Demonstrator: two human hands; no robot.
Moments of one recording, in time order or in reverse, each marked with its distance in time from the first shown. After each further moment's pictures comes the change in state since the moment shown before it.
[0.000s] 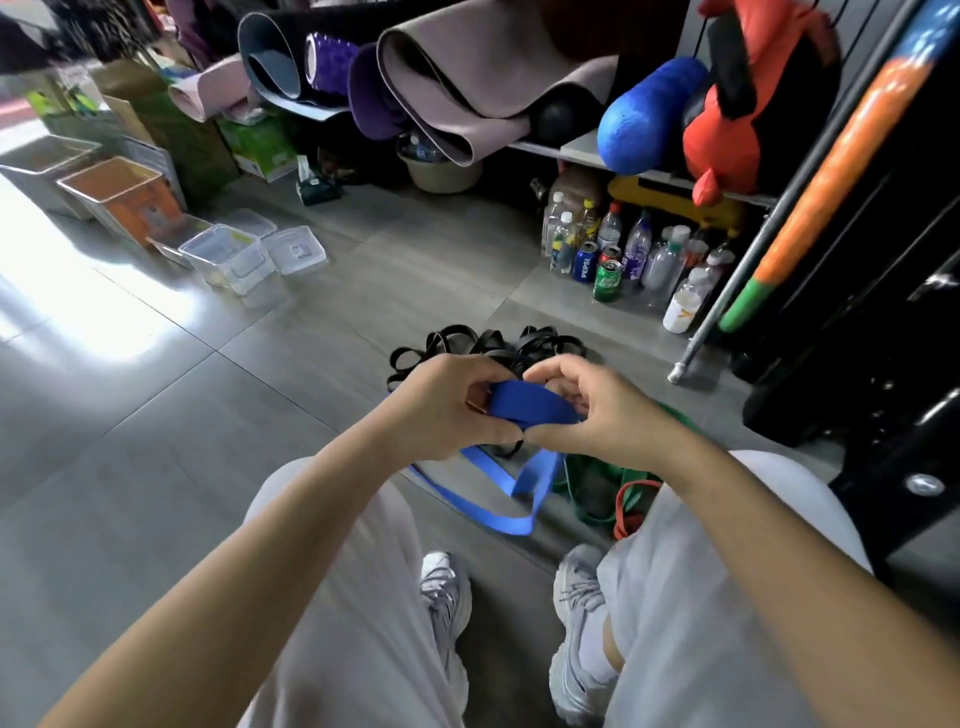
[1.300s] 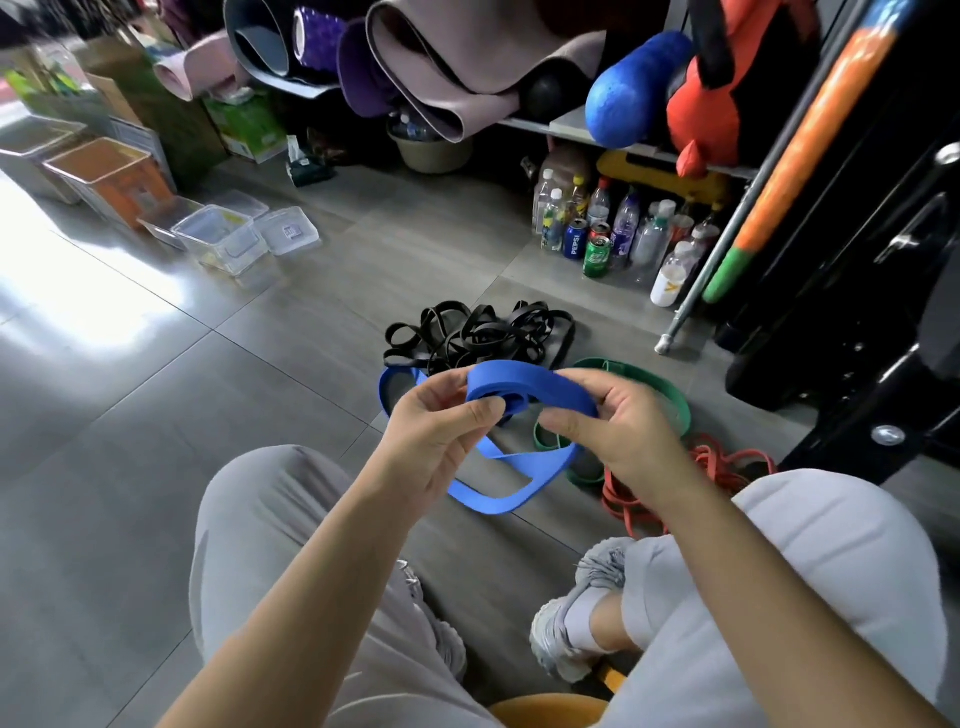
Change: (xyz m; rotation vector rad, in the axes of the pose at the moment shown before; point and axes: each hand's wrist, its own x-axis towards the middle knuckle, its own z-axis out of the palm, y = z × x) left_hand -0.065 -0.014 0.054 -1.261 0.138 -0.109; right_hand -0.069 0.009 0.041 0.392 0.264 -0.100
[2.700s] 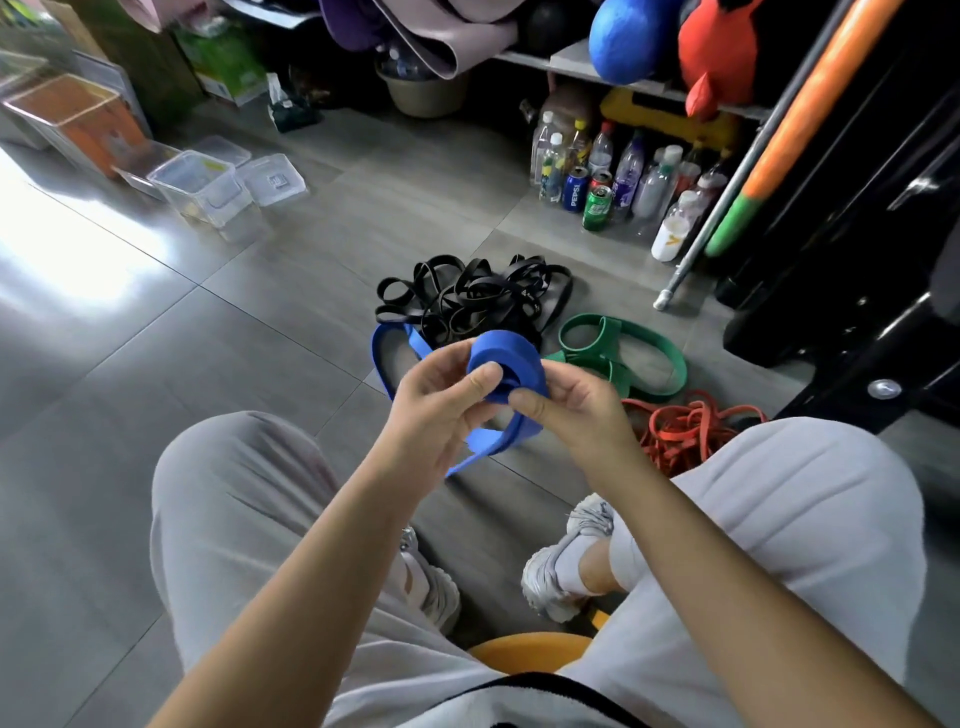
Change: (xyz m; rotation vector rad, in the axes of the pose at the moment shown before) left_hand -0.011 -0.024 0.006 0.081 0.025 -0.003; right_hand -0.015 0.037 0.021 0.176 0.006 0.062
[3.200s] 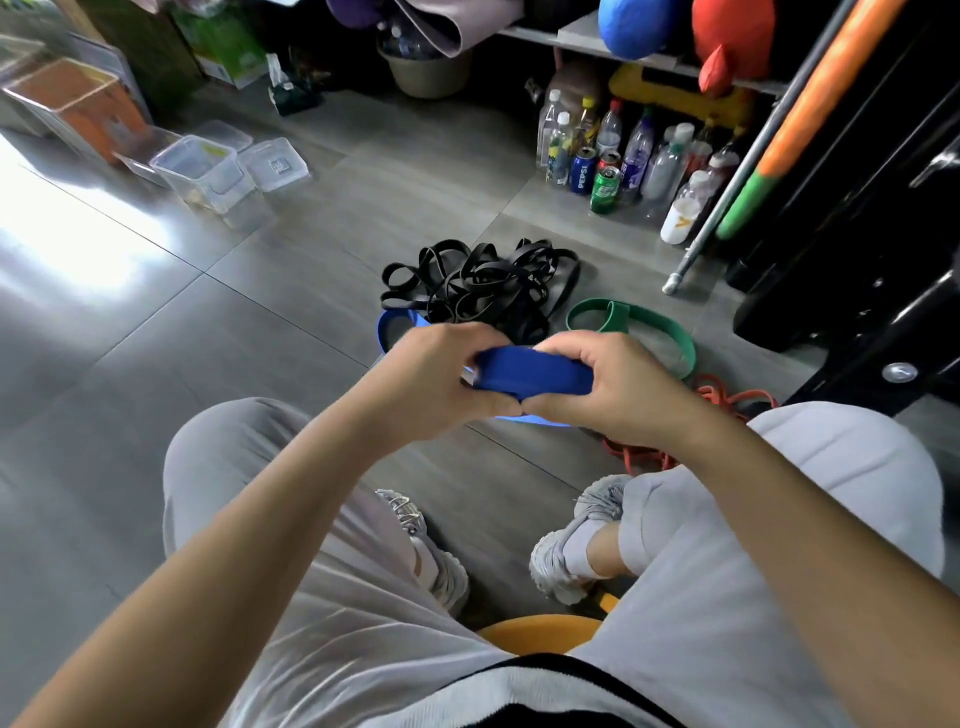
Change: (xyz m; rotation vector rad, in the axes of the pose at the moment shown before) left_hand 0.000 0.045 -0.006 1.323 -0.218 0.259; right_hand 0.004 -0.048 -0.012 -0.725 -0.214 -0.008
